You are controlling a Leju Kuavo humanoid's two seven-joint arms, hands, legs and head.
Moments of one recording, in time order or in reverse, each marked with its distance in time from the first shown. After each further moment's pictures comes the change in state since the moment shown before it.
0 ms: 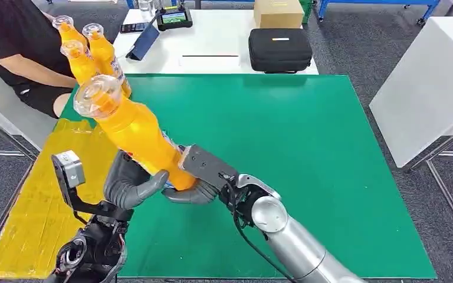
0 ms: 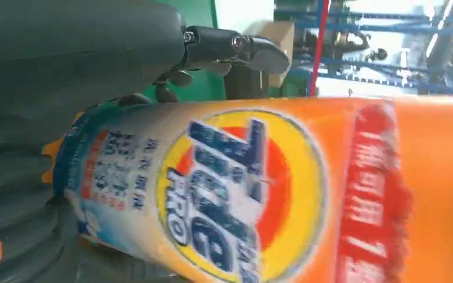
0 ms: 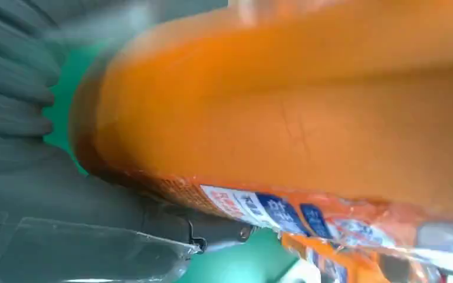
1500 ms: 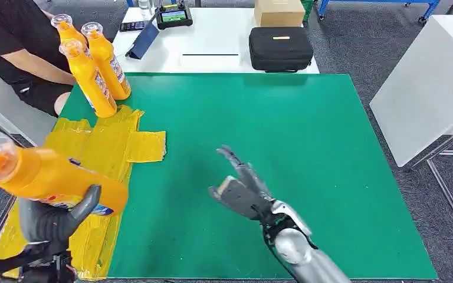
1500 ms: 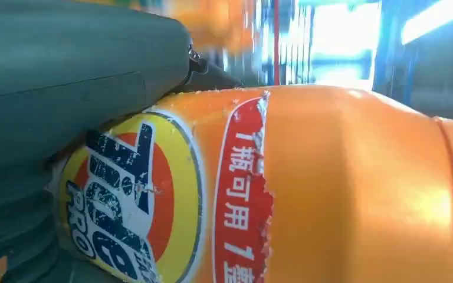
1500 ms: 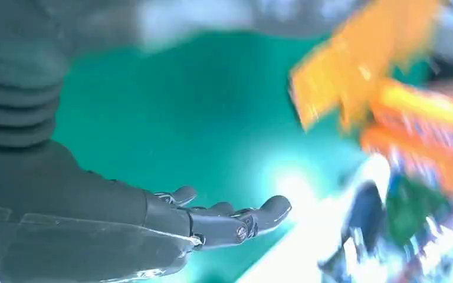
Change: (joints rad) left arm 0.376 -0.028 0.342 -0.275 -0.349 0.144 -0.167; right arm 0.274 -0.140 -0.207 -0.154 0.330 -0.283 -0.171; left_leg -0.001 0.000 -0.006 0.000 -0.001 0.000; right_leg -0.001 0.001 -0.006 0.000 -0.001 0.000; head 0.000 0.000
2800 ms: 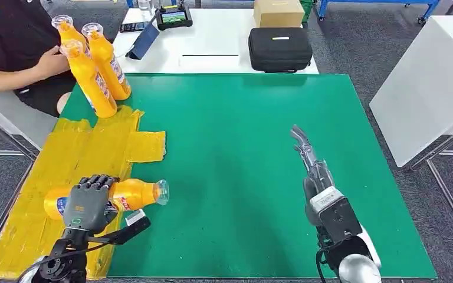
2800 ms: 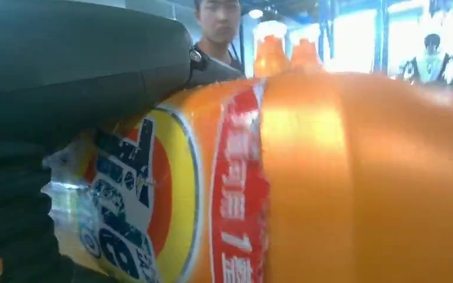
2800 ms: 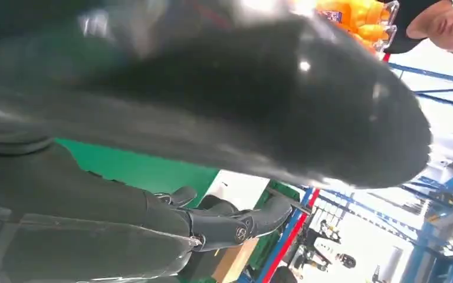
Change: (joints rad) left arm -0.198 0.189 -0.102 0.573 -1.369 -0.017 0.415; right arm 0.223 -0.080 -0.256 -0.410 -0.098 0.005 -0.084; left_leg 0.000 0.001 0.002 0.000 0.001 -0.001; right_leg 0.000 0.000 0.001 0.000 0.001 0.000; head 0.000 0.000
